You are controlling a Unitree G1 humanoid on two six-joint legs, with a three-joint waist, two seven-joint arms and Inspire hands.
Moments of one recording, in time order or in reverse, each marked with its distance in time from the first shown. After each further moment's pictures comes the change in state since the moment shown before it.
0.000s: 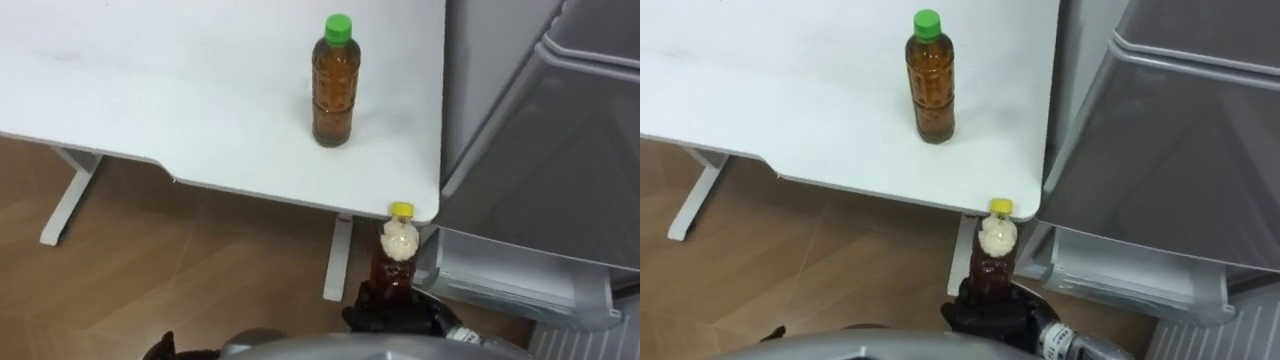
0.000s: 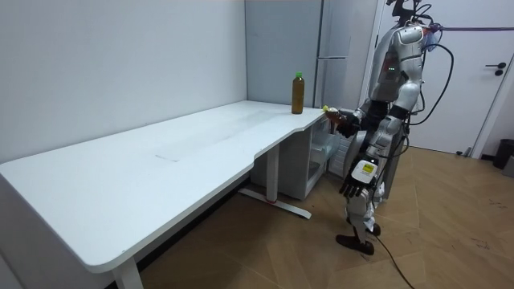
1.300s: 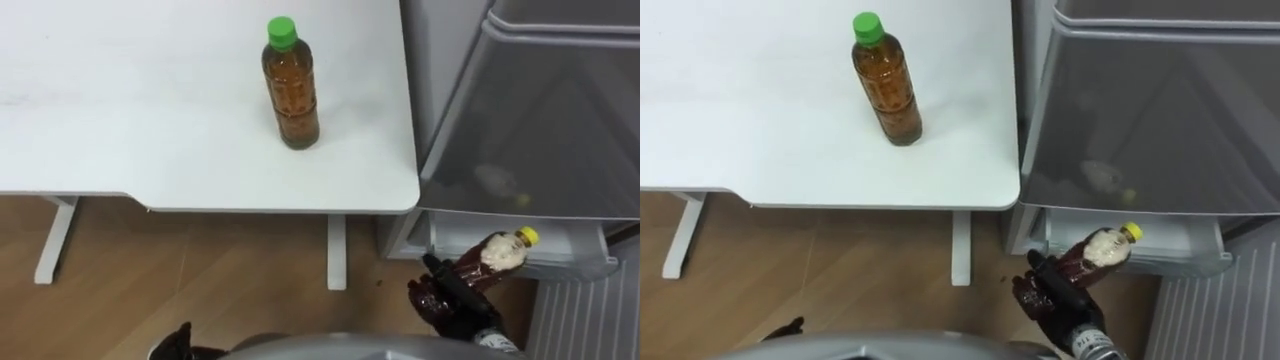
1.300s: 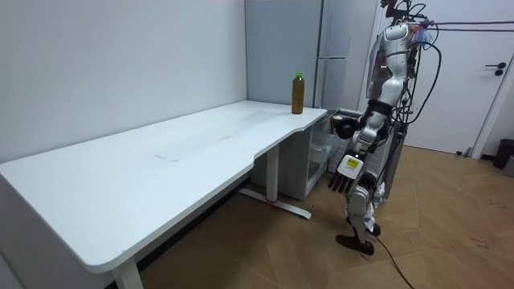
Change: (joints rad) left arm -0.046 -0.020 0.004 0.063 0.152 0.002 -0.046; right arm -0.016 0.007 -0.122 0.158 0.792 0.054 -0.322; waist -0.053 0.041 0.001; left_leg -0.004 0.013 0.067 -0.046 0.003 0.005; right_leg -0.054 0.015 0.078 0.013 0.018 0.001
